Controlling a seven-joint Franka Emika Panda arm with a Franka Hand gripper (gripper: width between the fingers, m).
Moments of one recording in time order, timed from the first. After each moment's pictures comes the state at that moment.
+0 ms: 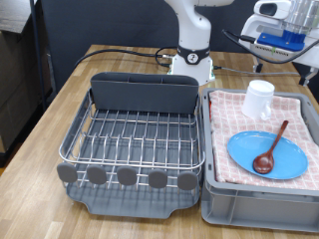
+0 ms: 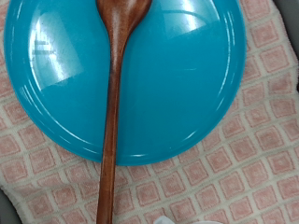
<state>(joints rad) 0.04 -0.02 0.33 -2.26 -0.18 2.27 1.62</state>
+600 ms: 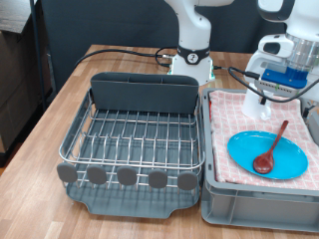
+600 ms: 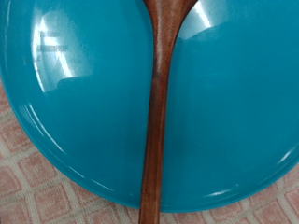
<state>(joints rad) 0.05 0.16 0.34 -2.25 -0.28 2.43 1.75</state>
